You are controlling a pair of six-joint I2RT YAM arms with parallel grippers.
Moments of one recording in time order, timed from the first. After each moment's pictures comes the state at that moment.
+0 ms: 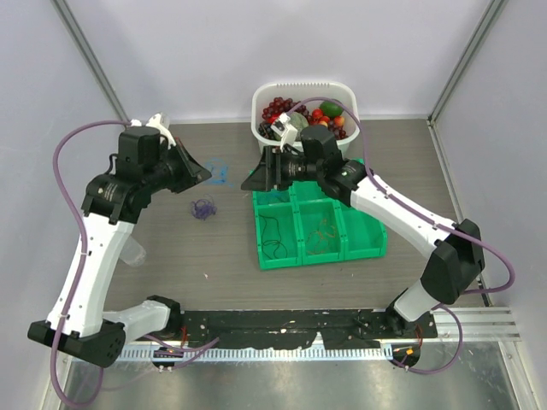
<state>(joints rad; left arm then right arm) -0.30 1.15 1.54 -0.99 0.10 -0.66 0.70 1.56 1.39 -0.22 -0.54 0.61</state>
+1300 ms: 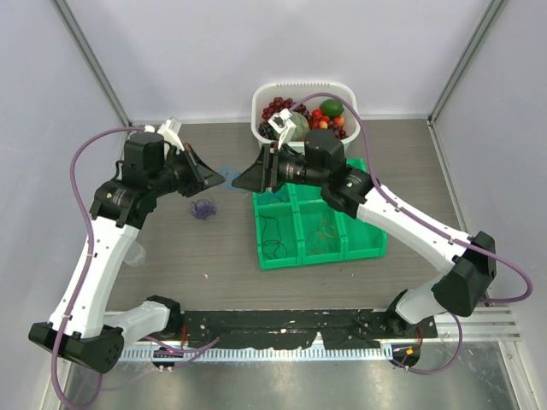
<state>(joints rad) -0.30 1.10 1.40 -0.83 0.30 -0.71 0.80 1.47 1.38 -0.03 -0.49 0.67</state>
